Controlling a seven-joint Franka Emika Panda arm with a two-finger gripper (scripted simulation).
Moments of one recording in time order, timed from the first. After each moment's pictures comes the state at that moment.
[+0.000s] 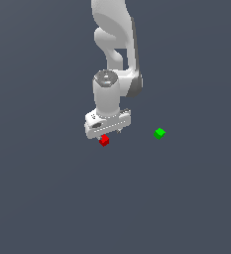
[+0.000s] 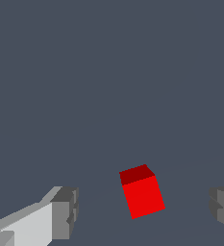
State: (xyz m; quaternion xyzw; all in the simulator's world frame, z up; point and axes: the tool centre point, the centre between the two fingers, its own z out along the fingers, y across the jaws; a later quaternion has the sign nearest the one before) arm -0.044 -0.027 0.114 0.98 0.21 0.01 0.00
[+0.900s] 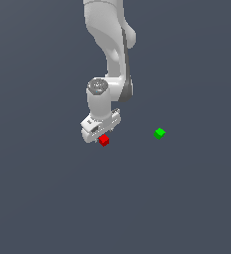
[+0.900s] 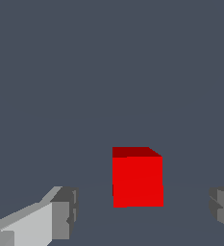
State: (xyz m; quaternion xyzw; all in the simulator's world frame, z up) arm -0.071 -0.057 0.071 0.94 0.35 0.00 0.00
